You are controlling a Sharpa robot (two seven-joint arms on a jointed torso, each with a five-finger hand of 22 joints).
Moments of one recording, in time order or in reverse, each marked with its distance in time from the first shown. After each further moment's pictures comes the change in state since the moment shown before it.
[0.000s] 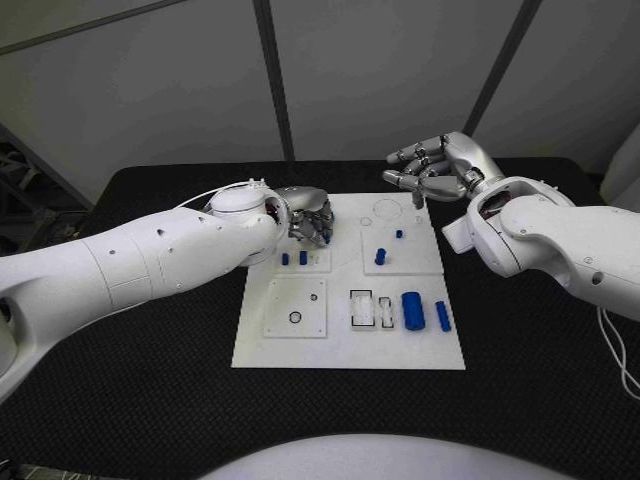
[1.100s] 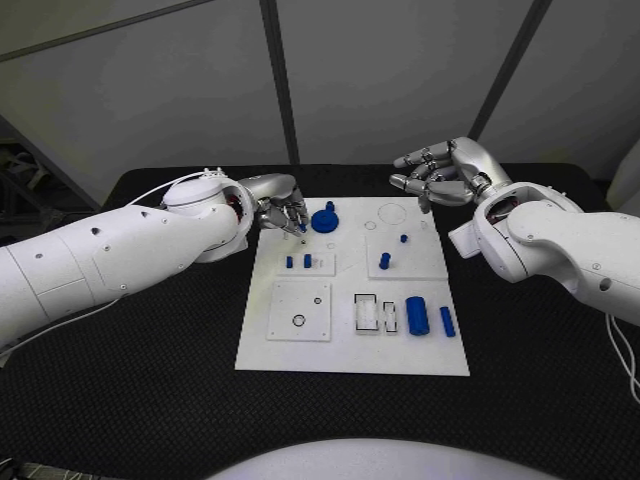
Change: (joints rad) left arm -0.014 -0.186 0.096 0.154 0.040 0.007 -0.033; left_hand -0.006 0.005 0.015 -0.004 0.000 0.014 -0.001 -0.005 -0.007 0.007 0.000 0.000 0.000 0.000 0.000 0.000 -0.012 0.000 0.011 -0.004 0.016 0.023; right arm 0.000 -0.004 0.000 -0.005 0.000 0.002 0.000; right_hand 0.000 0.000 0.000 0.000 0.004 0.000 0.000 0.000 0.000 0.000 0.000 0.000 -0.001 0.000 0.000 0.000 0.002 0.000 0.000 0.000 0.000 0.003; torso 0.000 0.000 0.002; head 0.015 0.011
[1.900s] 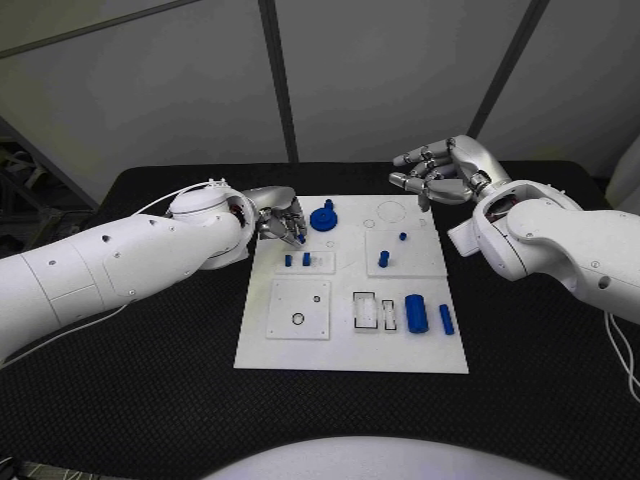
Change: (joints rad) left arm -0.034 0.022 0.001 -0.036 0.007 0.025 -0.019; left_hand -0.004 -0.004 0.003 0.003 -0.005 0.000 0.000 0.002 0.000 0.000 0.000 0.000 -0.001 0.000 0.000 0.000 -0.007 0.000 0.000 0.000 0.000 -0.002; right arm 0.000 0.003 0.000 -0.001 0.000 0.001 0.000; right_hand 0.000 0.000 0.000 0.000 0.000 0.000 0.000 0.000 0.000 0.000 0.000 0.000 0.000 0.000 0.000 0.000 0.000 0.000 0.000 0.000 0.000 0.000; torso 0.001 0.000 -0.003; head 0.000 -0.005
